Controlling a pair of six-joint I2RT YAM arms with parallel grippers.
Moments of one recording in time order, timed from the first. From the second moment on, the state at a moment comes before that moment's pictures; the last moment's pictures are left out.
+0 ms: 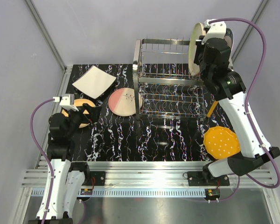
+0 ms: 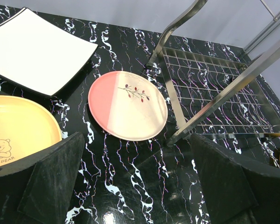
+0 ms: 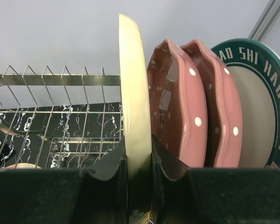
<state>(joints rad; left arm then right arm) 0.02 0.54 0.60 -0.19 0.35 -0.32 0.44 1.43 1.88 -0.55 0.57 0.01</state>
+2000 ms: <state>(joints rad) 0.02 0.54 0.60 -0.19 0.35 -0.33 0.43 1.41 2.15 -0.69 0.46 0.06</state>
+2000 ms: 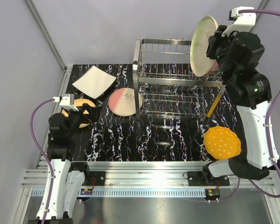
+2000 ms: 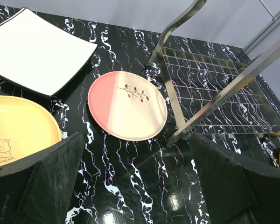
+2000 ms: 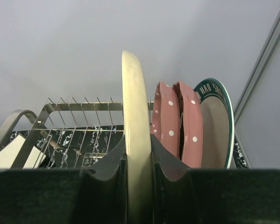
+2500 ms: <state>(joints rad) 0.02 0.53 0.61 -0.18 0.46 -0.40 0.38 1.34 2.20 -0.79 0.27 0.20</state>
